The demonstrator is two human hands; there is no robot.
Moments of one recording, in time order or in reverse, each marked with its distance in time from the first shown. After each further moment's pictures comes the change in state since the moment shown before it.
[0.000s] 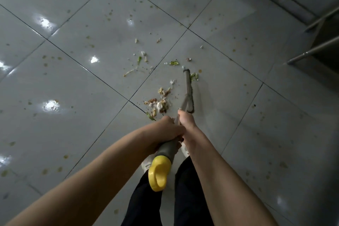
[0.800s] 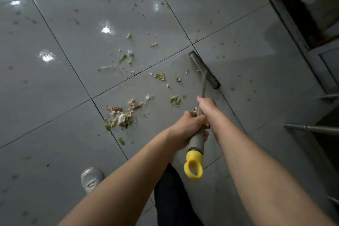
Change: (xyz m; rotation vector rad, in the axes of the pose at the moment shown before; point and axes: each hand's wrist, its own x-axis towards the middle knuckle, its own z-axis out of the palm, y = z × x) left_hand 0.244 0.269 0.079 -0.859 -0.001 0.230; right_hand 0.240 -0.314 -0.114 -0.777 0.102 -0.163
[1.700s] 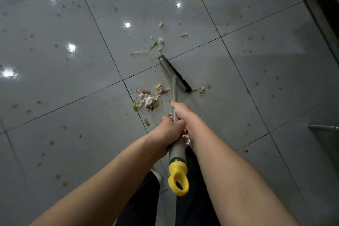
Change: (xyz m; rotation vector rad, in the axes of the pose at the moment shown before) left_hand -0.119 -0.089 -0.112 -0.060 0.312 -0.071; right_hand -0.107 0.077 0.166 -0.041 -0.359 0.014
